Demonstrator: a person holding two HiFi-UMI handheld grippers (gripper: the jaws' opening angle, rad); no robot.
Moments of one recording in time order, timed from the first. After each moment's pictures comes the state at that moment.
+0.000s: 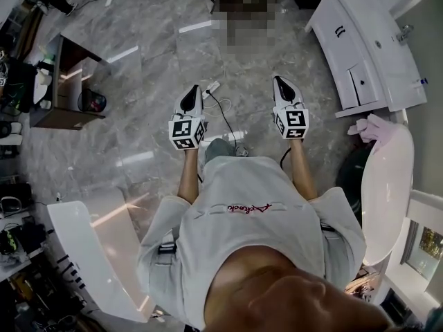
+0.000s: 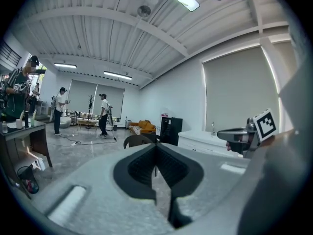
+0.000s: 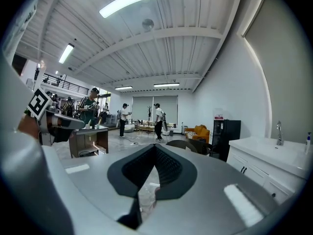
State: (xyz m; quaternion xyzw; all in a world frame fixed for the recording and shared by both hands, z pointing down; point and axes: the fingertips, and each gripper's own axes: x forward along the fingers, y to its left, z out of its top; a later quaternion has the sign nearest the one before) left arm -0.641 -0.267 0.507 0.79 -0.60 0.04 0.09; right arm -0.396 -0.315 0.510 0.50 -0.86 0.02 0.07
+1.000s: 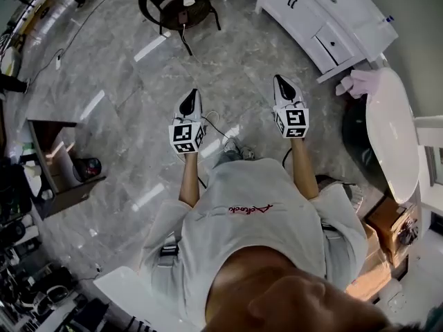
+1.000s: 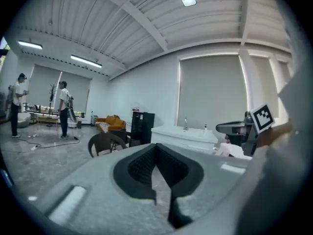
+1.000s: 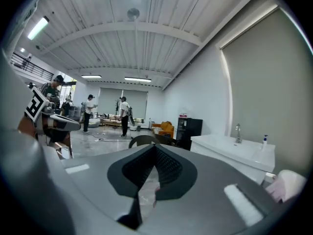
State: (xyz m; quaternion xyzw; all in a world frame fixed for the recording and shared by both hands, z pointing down) left arm -0.608 -0.404 0.525 0.90 -0.42 0.07 0.09; right arm -0.357 -0.356 0.506 0.68 -0.73 0.03 0.10
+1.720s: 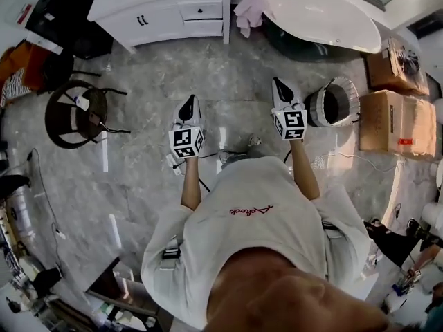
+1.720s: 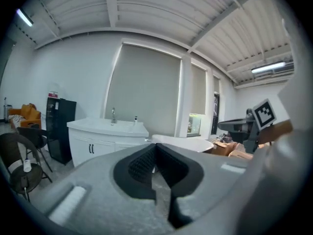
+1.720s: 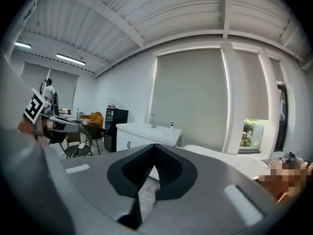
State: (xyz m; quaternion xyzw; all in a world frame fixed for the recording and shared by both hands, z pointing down) left arm -0.317 -0.330 0.550 0.99 0.00 0.11 0.06; right arm -0.190 -0.102 0.518 0.92 -0.37 0.08 0.09
